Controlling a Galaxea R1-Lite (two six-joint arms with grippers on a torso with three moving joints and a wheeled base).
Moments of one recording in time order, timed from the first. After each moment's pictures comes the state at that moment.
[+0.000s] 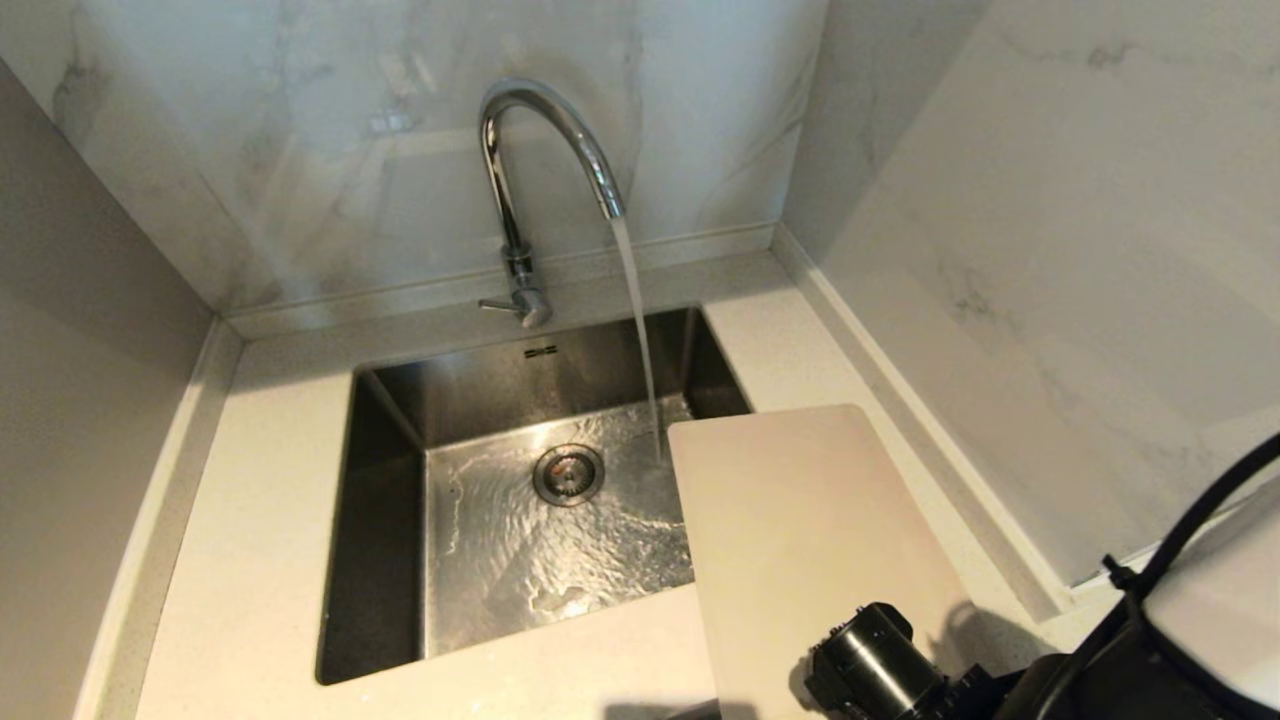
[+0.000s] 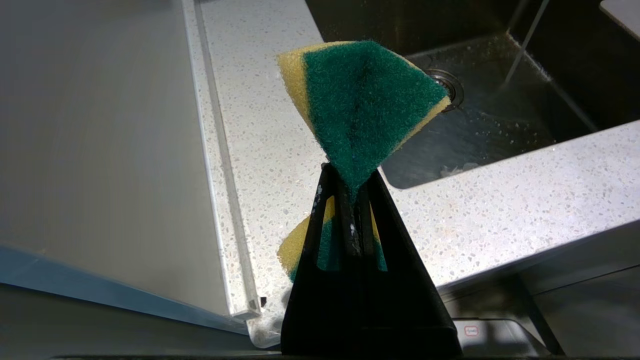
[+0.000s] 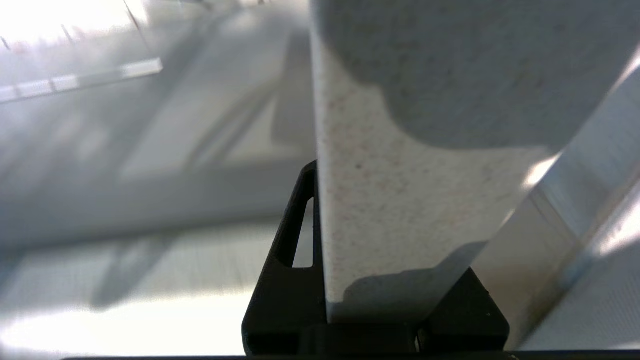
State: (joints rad) left arm 0.00 0.00 0.00 -0.01 0.00 0.01; right arm 0.61 1.82 -0.49 -0.08 -0.24 -1.09
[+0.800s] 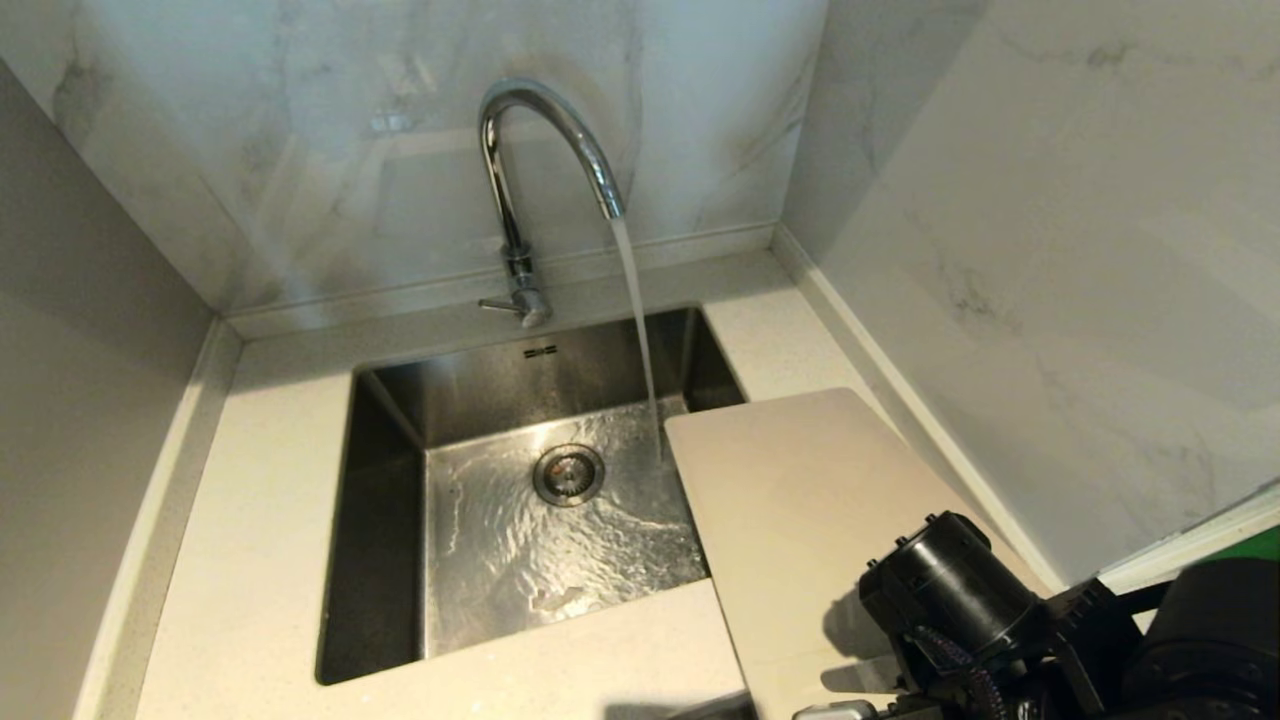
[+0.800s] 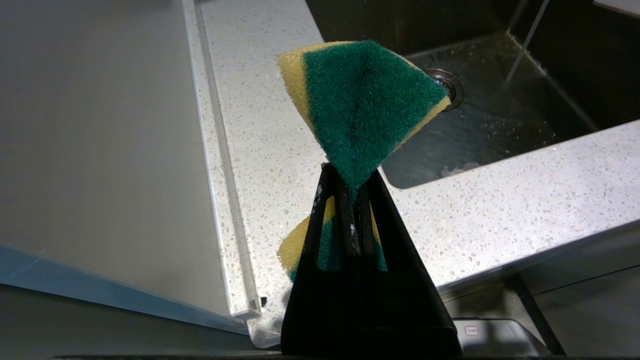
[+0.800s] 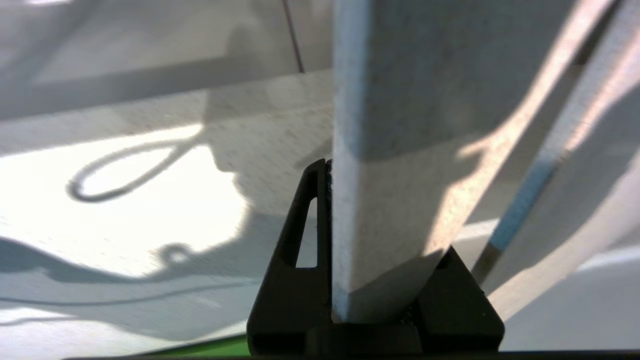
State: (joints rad) left arm 0.00 0.00 0.00 -0.01 0.00 0.01; right arm 0.62 1.54 -0.70 0.30 -0.36 -1.19
